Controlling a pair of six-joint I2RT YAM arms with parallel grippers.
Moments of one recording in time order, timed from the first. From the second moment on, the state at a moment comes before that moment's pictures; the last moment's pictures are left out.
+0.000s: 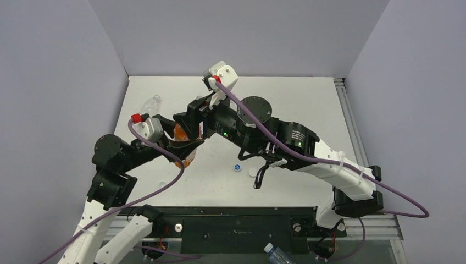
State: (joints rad) left arm -0.43 0.67 1.00 -0.13 0.70 -0.10; right arm 1.34 1.59 2.16 -0.55 0.37 0.19
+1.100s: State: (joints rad) left arm -0.43 0.67 1.00 -0.13 0.64 -0.16; right arm 1.31 1.61 2.10 -0.44 0.39 0.22
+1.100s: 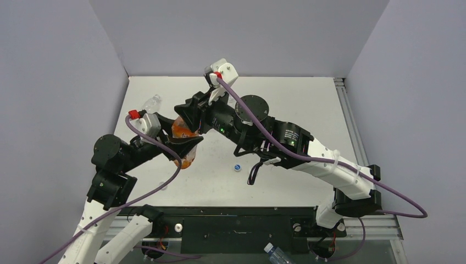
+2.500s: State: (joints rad) left arm -0.43 0.67 1.04 -0.08 0.73 -0.20; right arm 1.23 1.48 2.10 -0.51 0.17 0.25
